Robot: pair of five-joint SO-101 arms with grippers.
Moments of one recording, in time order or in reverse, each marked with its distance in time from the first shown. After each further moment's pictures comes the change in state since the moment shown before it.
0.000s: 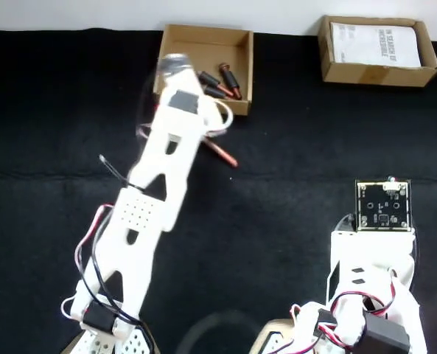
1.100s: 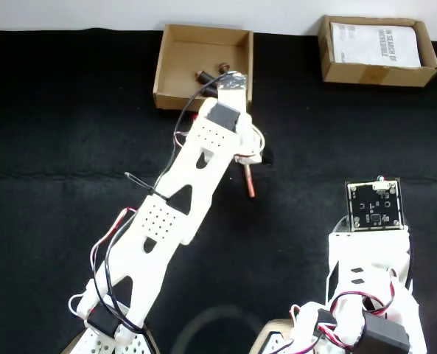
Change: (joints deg) left arm 7.7 1.8 -2.8 10.7 -6.4; right arm -0.5 0.0 0.2 0.0 3.9
